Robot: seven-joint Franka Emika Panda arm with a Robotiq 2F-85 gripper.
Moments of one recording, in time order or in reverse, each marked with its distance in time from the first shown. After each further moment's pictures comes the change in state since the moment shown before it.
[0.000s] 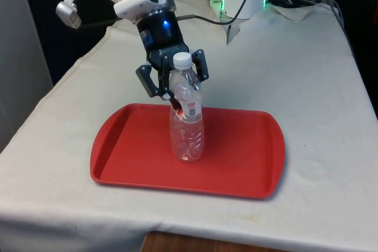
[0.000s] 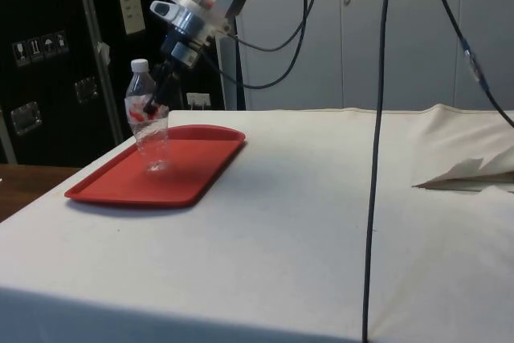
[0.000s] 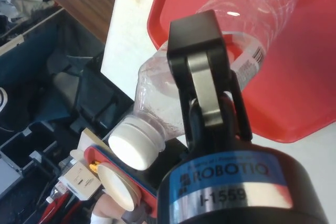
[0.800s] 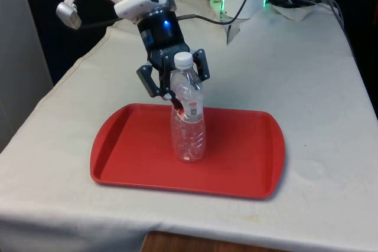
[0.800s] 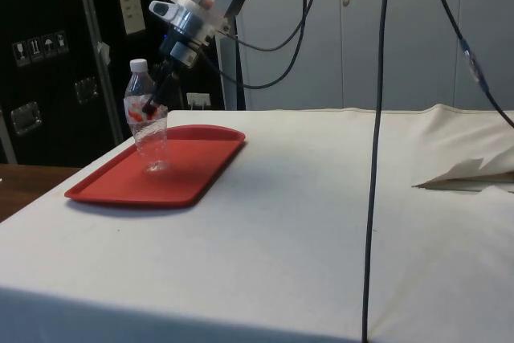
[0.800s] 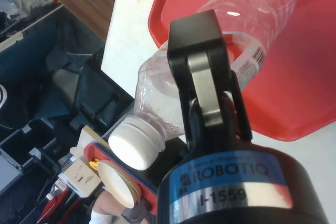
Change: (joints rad) arm 0.000 0.001 0.000 0.003 0.000 -0.009 0.000
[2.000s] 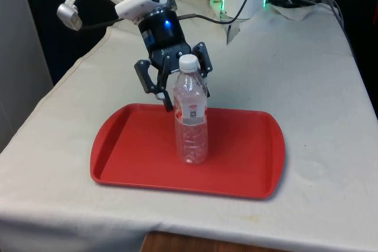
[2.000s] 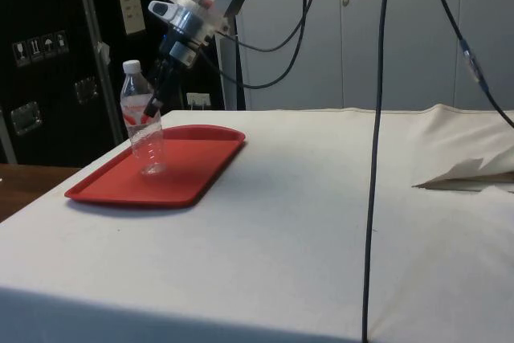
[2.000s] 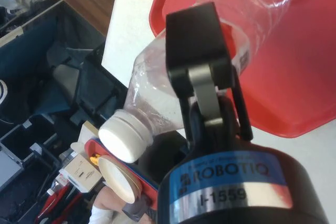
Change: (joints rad) arm 0.000 0.000 -0.001 0.003 0.002 -0.017 0.000
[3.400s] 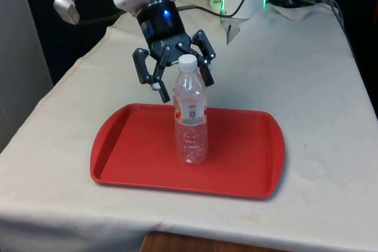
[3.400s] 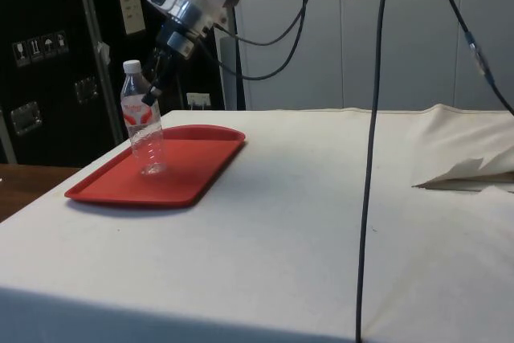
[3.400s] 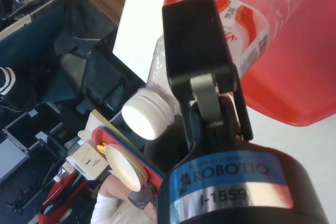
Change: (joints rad) arm 0.000 -0.026 -0.009 0.003 0.002 -0.039 0.003
